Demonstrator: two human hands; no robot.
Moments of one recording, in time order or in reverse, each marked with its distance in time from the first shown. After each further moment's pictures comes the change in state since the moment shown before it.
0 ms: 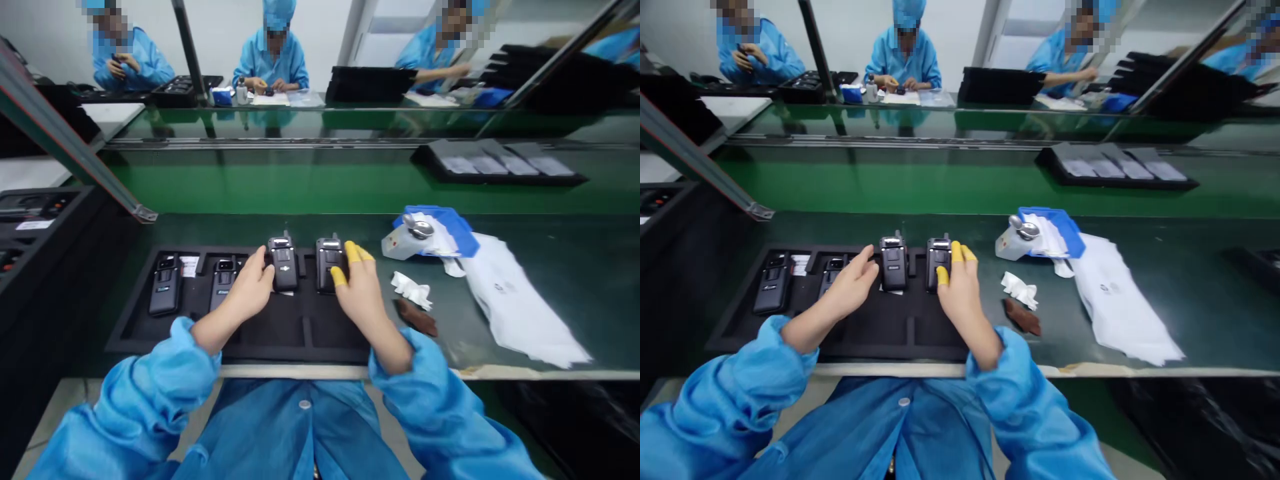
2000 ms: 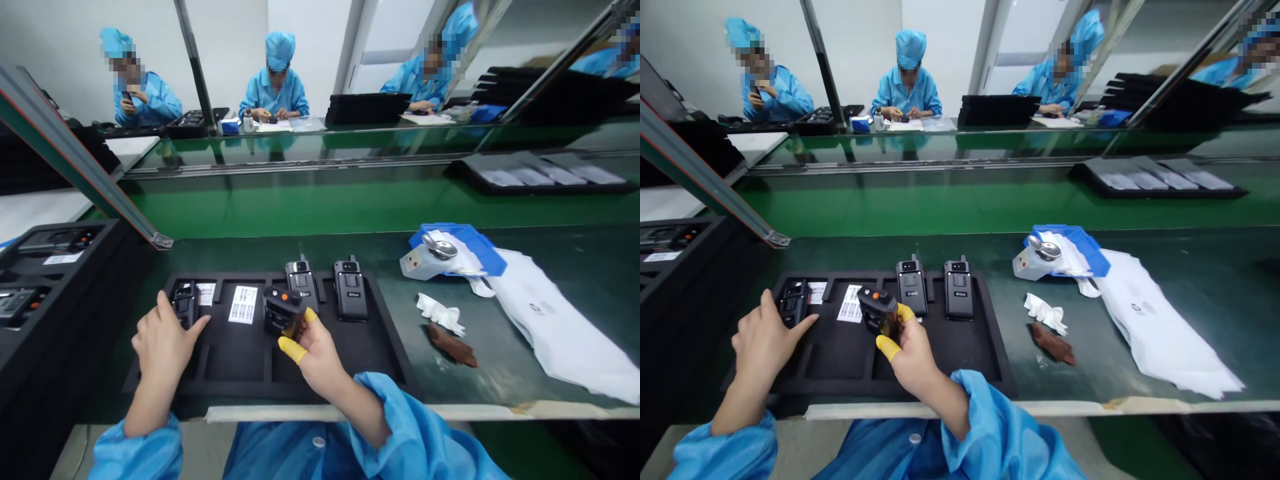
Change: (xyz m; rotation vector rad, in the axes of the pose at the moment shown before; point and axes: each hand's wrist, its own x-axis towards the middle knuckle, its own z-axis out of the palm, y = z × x) left_hand -0.033 -0.034 -0.121 1.183 0.477 -0.124; right_hand -0.061 -0.053 0.086 0.858 -0.356 0.229
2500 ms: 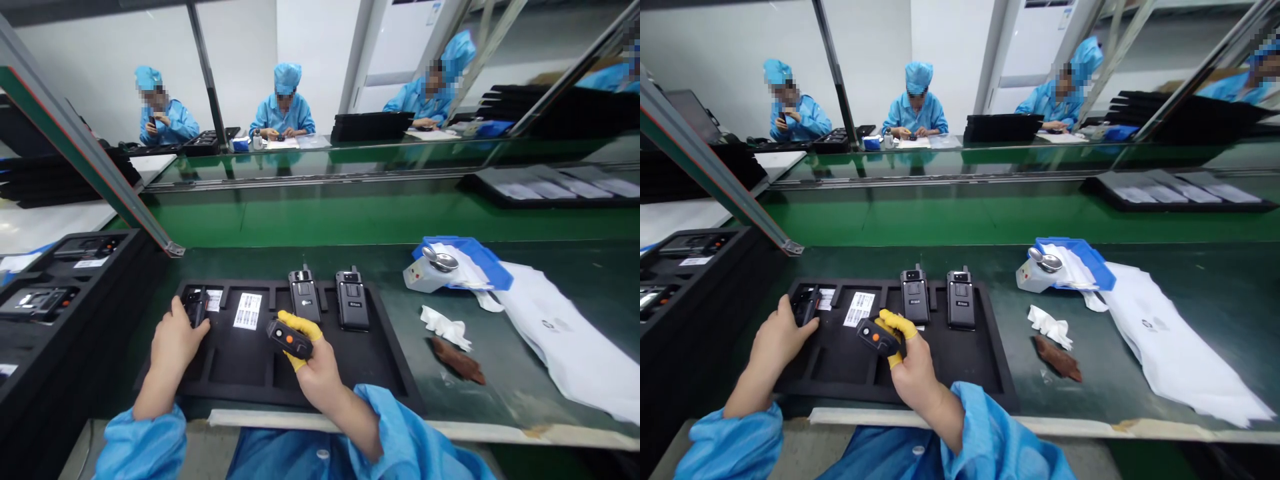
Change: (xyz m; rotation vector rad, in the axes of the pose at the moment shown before) left_hand 0.015 -0.002 -0.007 -0.164 -0.211 -0.146; right_hand -0.005 0.008 -0.005 -0.332 -0.043 -0.502
